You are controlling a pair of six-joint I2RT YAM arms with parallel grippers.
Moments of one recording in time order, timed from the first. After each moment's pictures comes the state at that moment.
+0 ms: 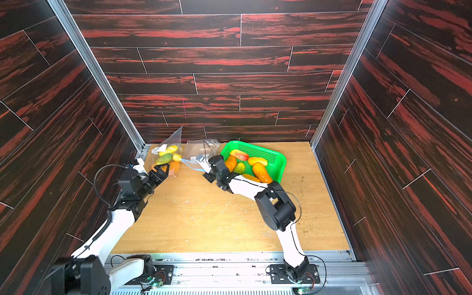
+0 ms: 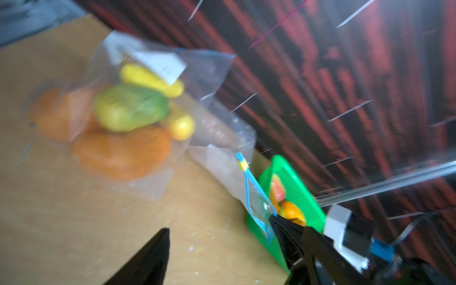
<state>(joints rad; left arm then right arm) 0.04 1.12 0.68 0.22 0.31 -0.76 0.77 2.08 1.53 0.14 0.07 -0.23</state>
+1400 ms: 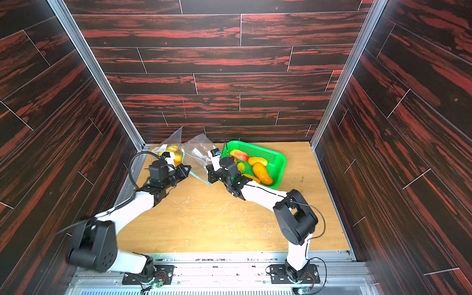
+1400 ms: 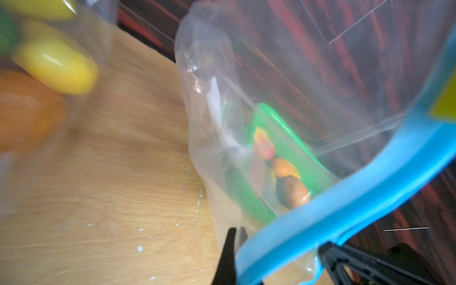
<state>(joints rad) -0.20 1.39 0.88 0.13 0.23 -0.67 0.76 1.81 1.25 0.27 -0.07 0.25</state>
